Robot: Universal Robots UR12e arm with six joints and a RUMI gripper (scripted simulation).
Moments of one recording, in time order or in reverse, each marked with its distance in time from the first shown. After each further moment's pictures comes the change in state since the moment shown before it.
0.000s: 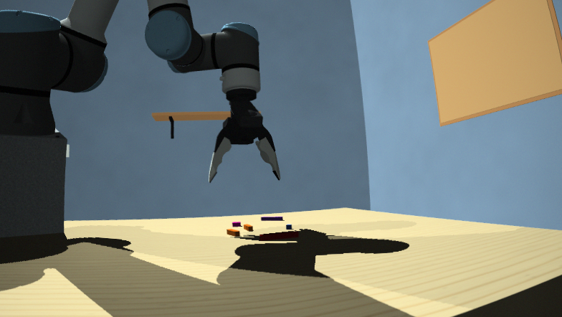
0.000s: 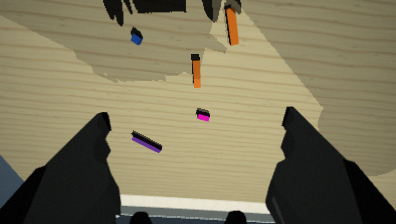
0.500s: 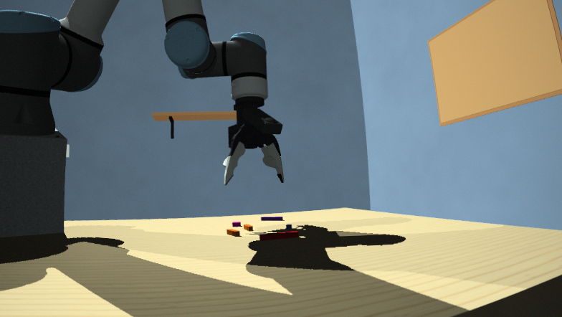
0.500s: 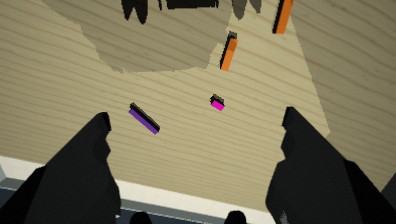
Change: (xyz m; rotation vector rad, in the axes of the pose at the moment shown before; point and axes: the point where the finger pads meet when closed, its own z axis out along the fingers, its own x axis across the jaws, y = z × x) arm -0.035 0.036 0.006 -0.001 0.000 -0.271
